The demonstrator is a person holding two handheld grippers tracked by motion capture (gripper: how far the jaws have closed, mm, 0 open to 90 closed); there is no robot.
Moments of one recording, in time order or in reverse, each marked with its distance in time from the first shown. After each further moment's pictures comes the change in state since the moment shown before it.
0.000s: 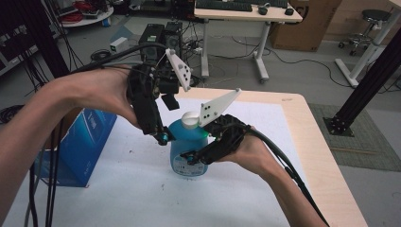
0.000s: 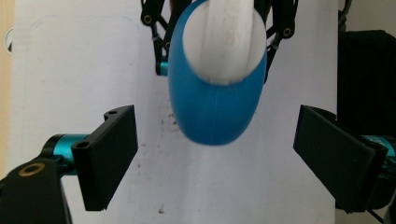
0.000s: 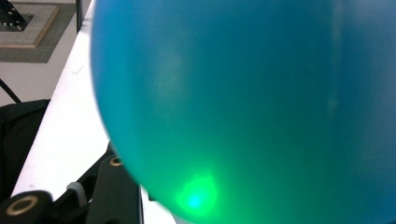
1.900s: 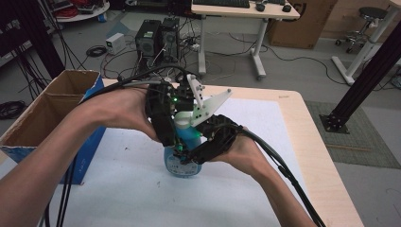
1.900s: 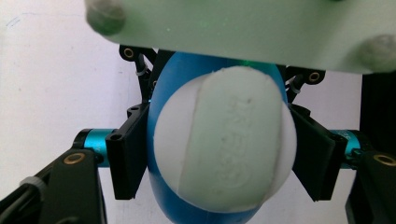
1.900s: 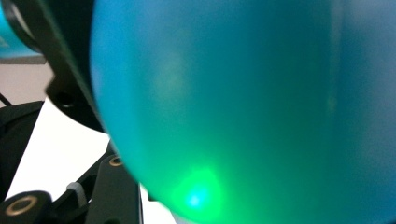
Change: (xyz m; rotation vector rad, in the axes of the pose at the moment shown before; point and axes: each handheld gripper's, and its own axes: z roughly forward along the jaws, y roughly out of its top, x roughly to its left) left arm -0.004 0.012 0.042 0.027 0.027 -0.021; right arm 0.001 -0.003 0.010 0.005 -0.015 0.011
